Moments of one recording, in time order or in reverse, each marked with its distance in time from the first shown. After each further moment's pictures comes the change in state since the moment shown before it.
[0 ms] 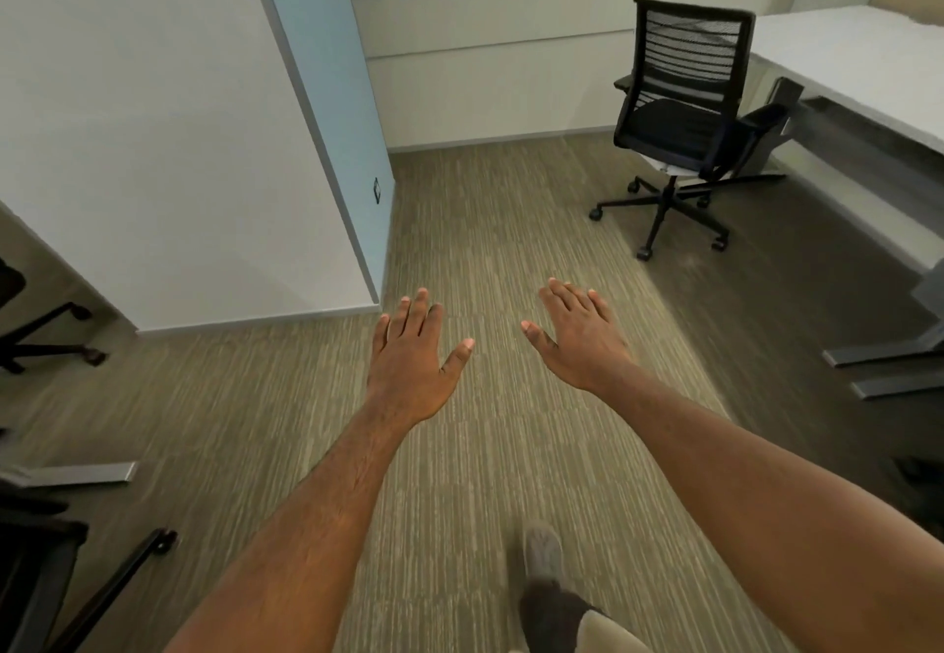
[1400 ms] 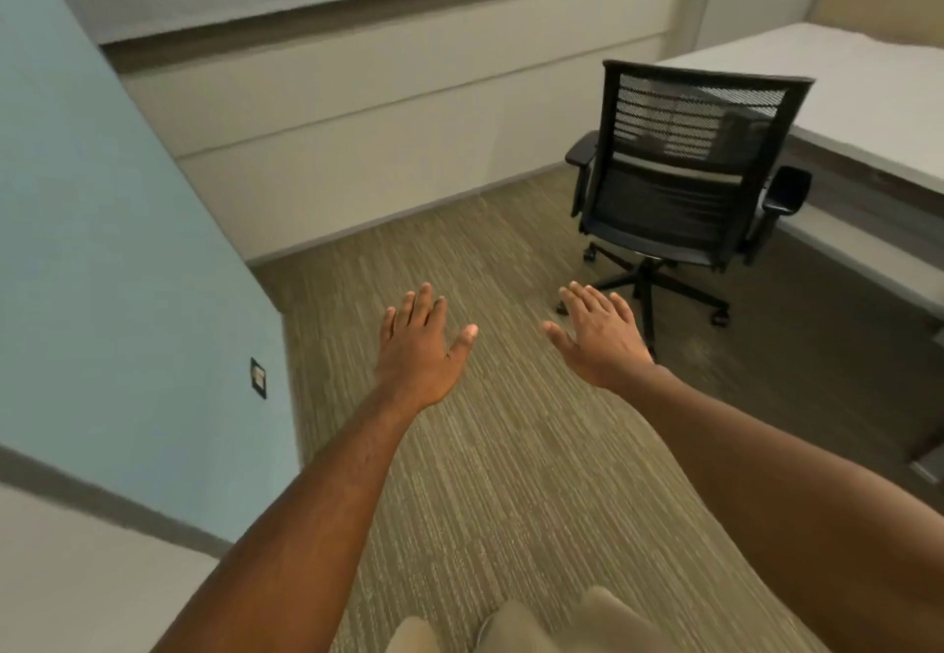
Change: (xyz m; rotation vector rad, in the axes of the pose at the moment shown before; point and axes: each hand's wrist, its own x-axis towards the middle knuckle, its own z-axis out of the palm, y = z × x) left_hand 0.907 -0.104 0.119 -0.067 -0.137 0.282; right_hand 0.781 0.247 0.061 0.001 0.010 0.391
